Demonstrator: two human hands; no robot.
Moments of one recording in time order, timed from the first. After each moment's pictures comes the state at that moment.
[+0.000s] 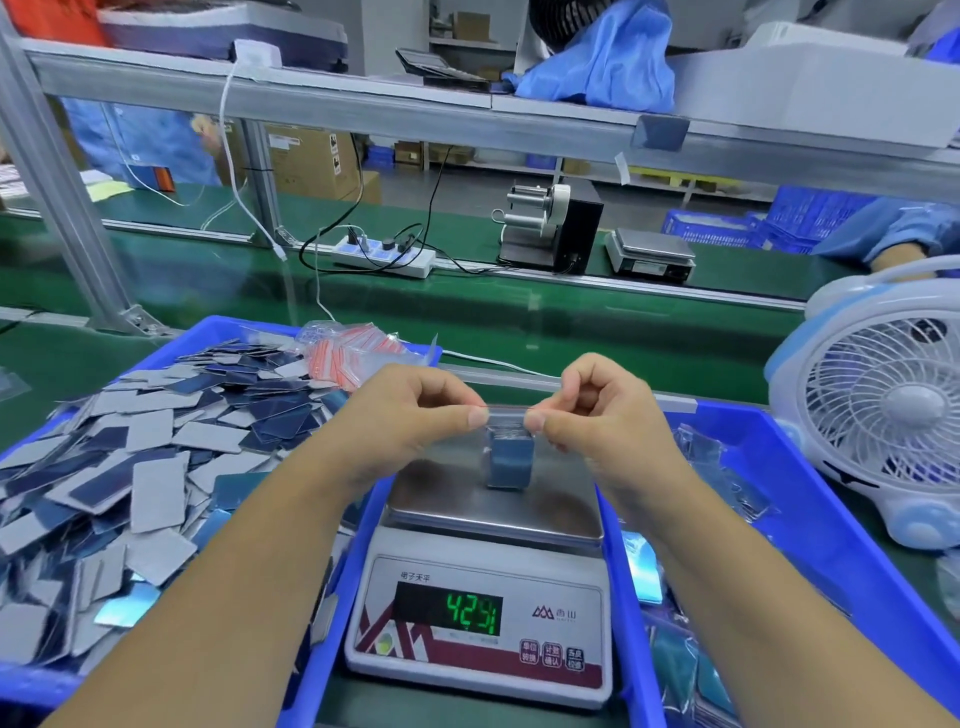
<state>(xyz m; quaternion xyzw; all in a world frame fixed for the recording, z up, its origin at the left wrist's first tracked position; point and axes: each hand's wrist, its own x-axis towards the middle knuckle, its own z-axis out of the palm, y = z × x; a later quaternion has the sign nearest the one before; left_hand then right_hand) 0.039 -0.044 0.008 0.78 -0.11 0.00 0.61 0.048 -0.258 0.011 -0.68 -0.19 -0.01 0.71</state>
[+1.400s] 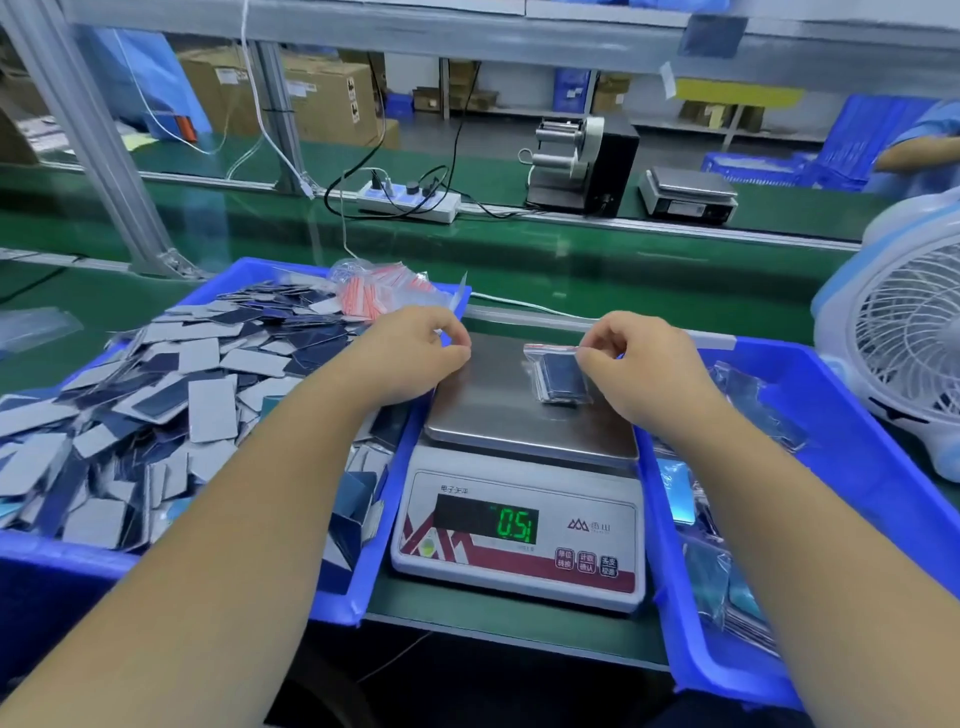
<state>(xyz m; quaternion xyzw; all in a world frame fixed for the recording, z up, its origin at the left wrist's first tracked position) 0.046 -0.020 -0.001 0.94 -0.01 0.01 0.35 0.059 -0.263 -0.001 -0.94 -0.10 -0.10 0.30</state>
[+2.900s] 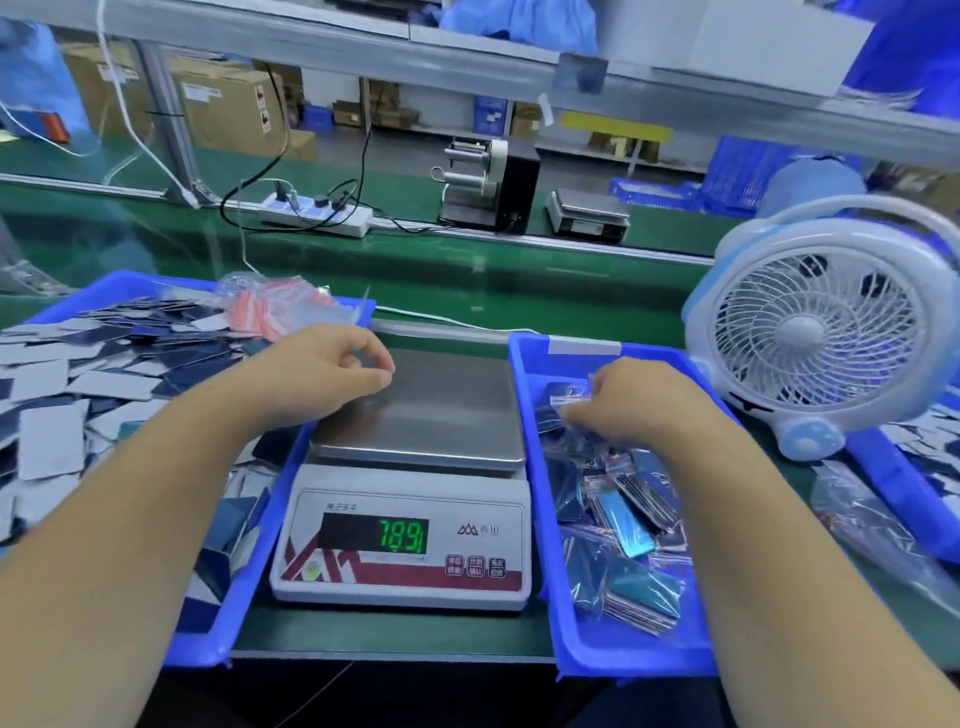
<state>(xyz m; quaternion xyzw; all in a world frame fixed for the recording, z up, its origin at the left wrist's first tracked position) 0.049 -0.031 -0.006 0.92 -0.08 -0.01 0.39 0.046 -0.345 0.015 -1.00 0.04 0.05 0.04</state>
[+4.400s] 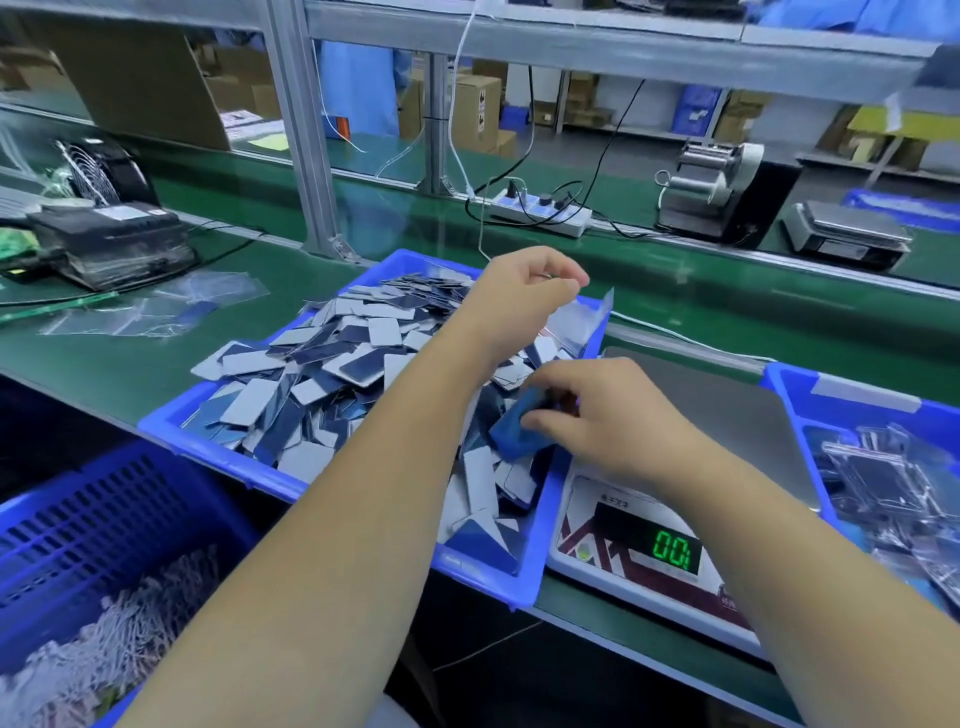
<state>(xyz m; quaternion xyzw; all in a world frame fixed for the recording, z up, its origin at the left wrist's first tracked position) 0.030 0.033 0.021 0.76 -0.03 0.14 0.63 0.008 -0.118 0.003 -0.88 -0.39 -0.02 0.25</state>
